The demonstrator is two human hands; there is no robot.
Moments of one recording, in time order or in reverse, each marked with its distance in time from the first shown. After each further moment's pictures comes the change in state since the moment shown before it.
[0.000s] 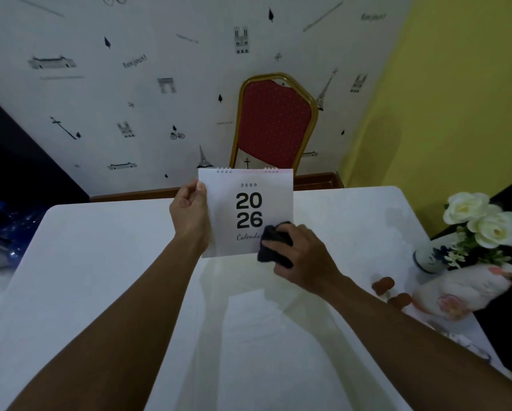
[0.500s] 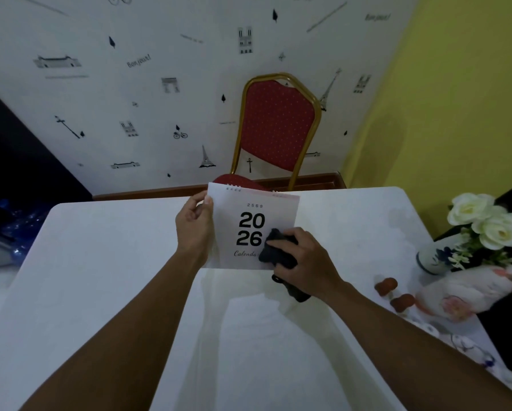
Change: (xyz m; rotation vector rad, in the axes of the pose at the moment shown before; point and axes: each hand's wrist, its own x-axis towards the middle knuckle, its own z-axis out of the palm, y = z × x) left_hand -0.015 -0.017 -0.020 0.233 -0.079 0.021; right_hand -0.004 -0.011 0.002 0.193 -0.060 0.228
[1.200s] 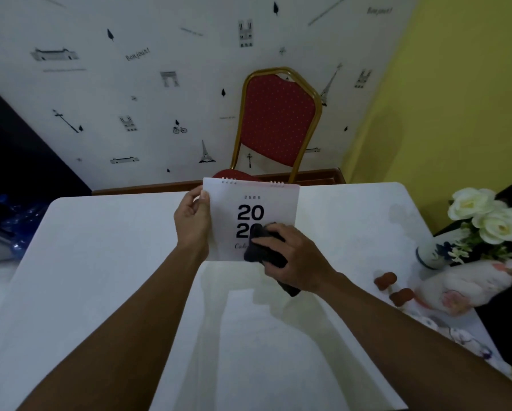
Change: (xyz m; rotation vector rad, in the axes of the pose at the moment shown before) left_hand -0.004 0.002 -0.001 -0.042 0.073 -0.088; right_hand 0.007 -0.015 0.002 0.008 -0.088 -0.182
